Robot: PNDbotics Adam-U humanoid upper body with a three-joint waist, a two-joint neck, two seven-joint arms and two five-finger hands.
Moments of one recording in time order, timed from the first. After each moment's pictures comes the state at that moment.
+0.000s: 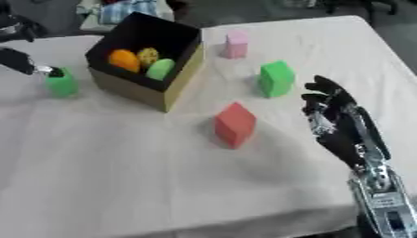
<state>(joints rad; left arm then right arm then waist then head) -0.96 0.56 -0.03 -0.80 -1.02 -0.21 -0.48 -0.17 -0.23 -0.02 -1.67 0.02 -0.26 0.15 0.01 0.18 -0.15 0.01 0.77</state>
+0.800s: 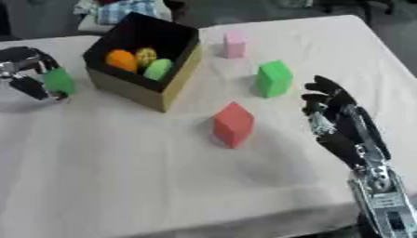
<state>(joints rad) -0.96 0.51 -0.02 -0.65 -1.15 -0.20 -0.38 -0.17 -0.23 -0.02 -1.66 0.02 -0.26 0.15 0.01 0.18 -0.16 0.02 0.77</state>
